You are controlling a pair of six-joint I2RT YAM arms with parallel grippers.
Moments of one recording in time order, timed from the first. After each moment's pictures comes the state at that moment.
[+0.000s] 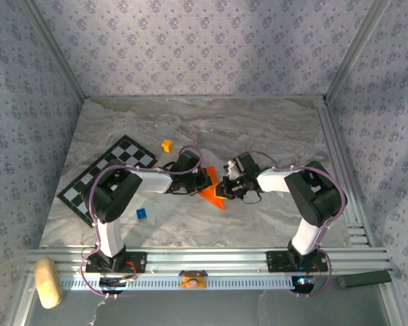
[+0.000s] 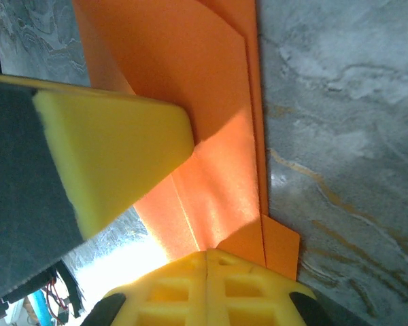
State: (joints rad) left arm -0.72 1.85 0.89 0.10 0.34 -1.09; right arm 0.54 1.74 0.74 -0.05 -0.64 0.66
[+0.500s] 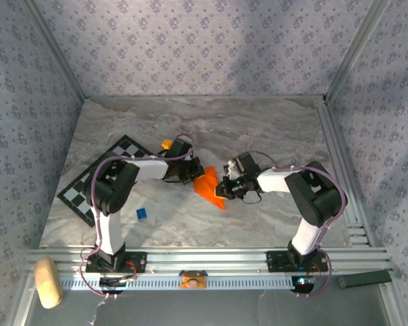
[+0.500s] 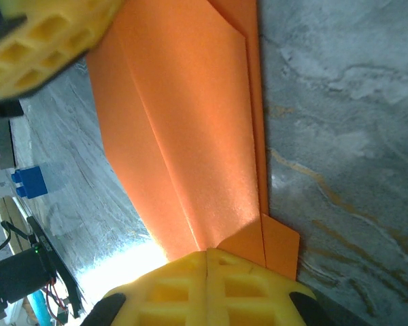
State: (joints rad) left arm -0.58 1.91 1.03 -0.04 0.38 -0.98; right arm 0.54 1.74 0.74 -0.04 -0.64 0.66
